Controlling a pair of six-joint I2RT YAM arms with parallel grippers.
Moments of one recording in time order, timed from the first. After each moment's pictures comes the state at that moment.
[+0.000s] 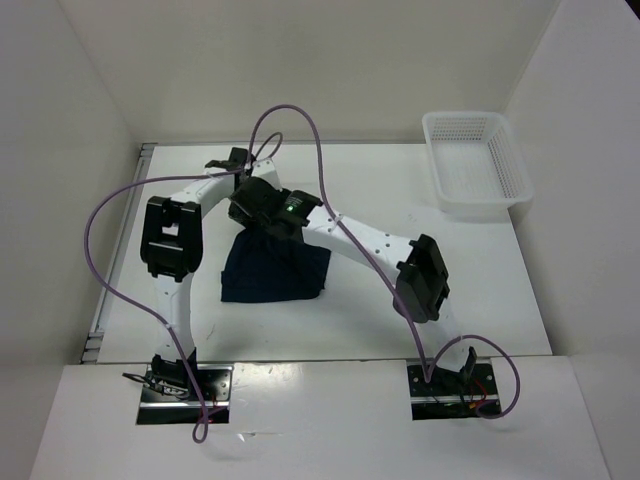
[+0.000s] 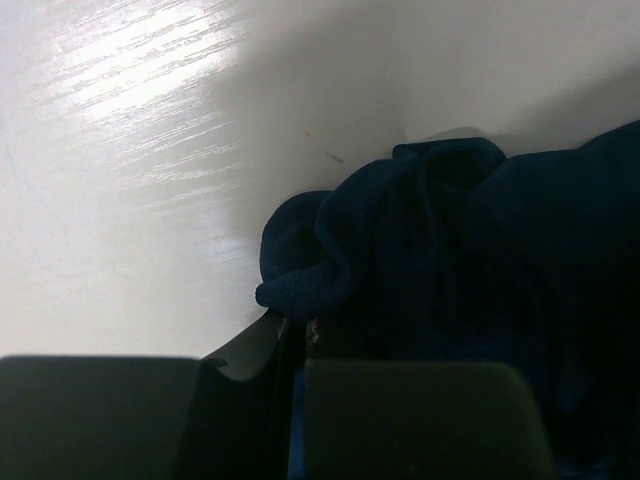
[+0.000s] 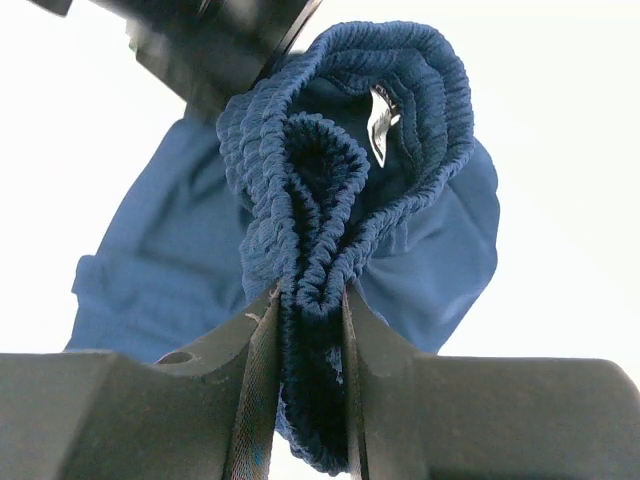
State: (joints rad) left arm -0.18 2.20 1.71 -0.80 0.09 0.07; right arm 1.01 2.11 2.02 -0.79 0.52 0.43
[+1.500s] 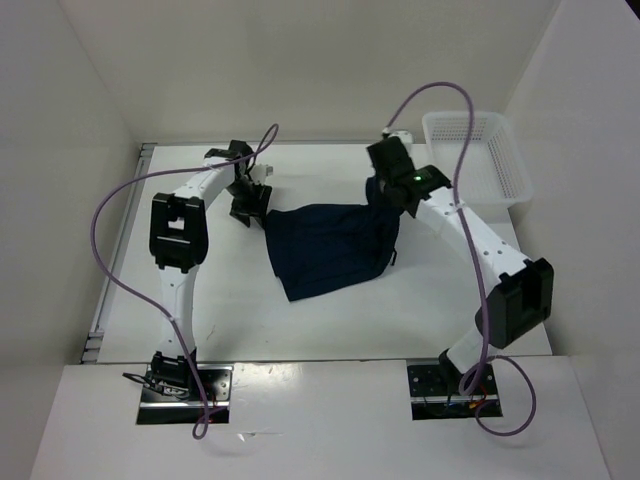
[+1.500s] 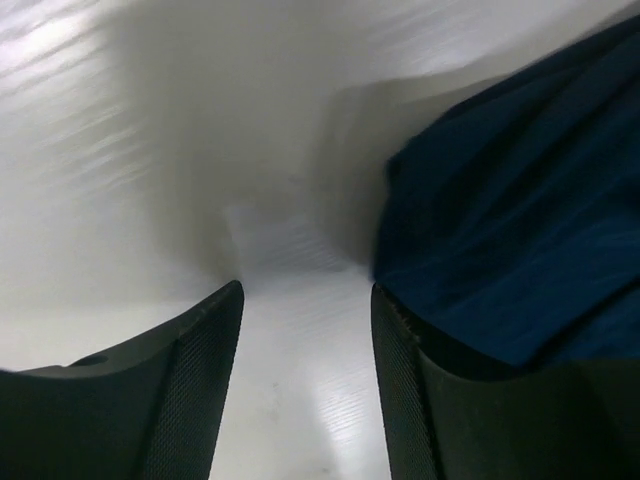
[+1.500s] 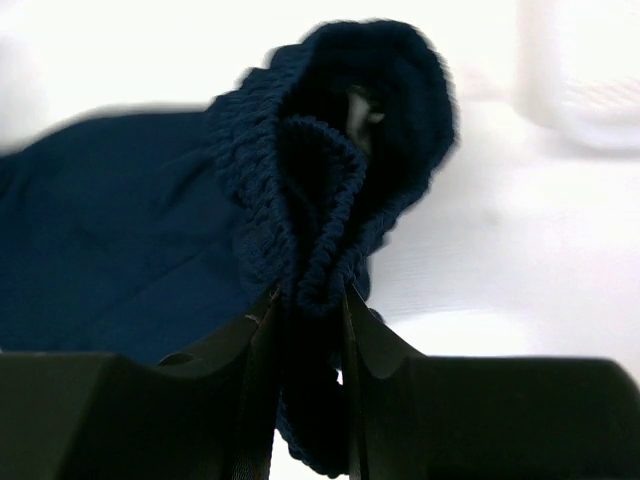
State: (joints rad) left arm -0.15 2.32 1.95 -1.02 0.23 0.07; right arm 0.46 1.55 1.50 -0.77 0.44 0.39
